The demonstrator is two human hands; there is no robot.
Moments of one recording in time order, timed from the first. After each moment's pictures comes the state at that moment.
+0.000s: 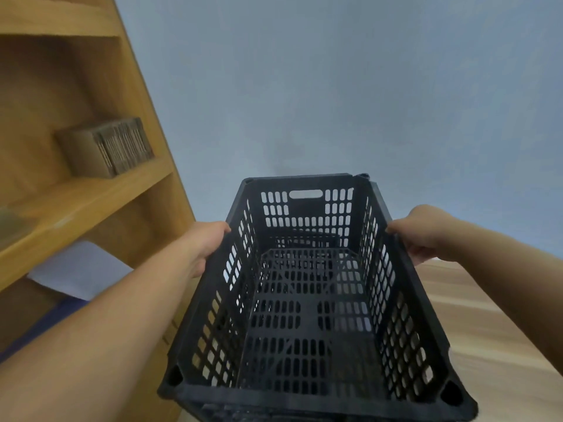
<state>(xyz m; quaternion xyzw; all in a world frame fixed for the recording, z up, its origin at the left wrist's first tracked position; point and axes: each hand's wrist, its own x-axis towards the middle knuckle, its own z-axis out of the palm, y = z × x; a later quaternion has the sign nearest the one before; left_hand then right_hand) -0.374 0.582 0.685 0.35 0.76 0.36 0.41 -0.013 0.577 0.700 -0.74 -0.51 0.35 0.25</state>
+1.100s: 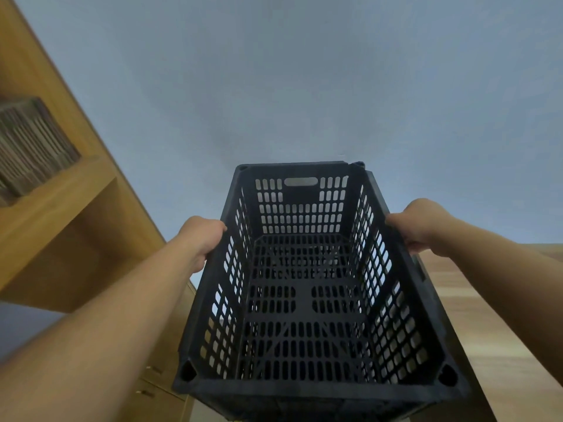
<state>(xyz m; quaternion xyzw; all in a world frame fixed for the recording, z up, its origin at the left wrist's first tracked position) -0.460 0.836 0.621 0.42 0.74 0.31 0.44 -0.105 0.768 0.640 -0.81 -0.42 0.31 0.25</state>
